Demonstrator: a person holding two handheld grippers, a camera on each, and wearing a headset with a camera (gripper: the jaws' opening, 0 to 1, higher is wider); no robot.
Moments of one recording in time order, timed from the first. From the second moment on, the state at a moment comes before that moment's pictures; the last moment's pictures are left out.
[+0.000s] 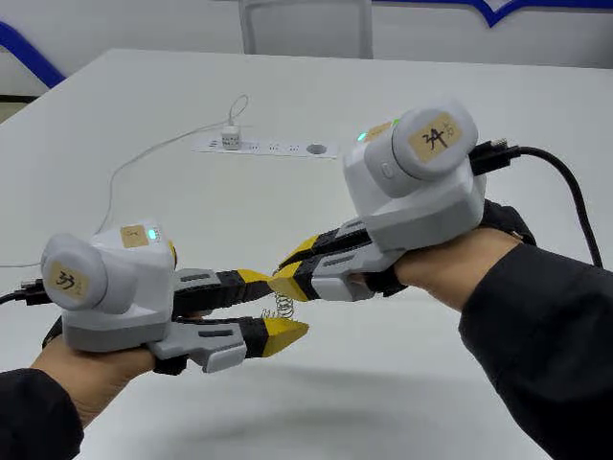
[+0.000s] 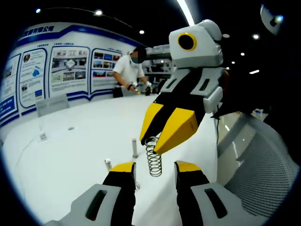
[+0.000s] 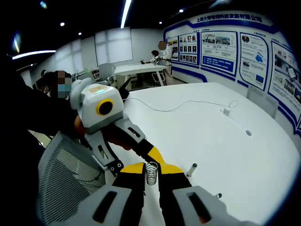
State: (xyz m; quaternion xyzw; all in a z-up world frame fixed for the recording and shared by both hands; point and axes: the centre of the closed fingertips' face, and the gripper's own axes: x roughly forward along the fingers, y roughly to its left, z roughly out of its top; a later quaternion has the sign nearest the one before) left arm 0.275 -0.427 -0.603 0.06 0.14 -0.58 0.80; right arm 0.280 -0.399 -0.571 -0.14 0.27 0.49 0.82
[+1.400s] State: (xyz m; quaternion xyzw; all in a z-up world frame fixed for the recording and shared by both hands) left arm 0.278 -0.419 -0.605 0.07 0.13 -0.57 0.81; right arm 0.287 -0.412 -0.567 -0.15 0.26 0.47 0.83
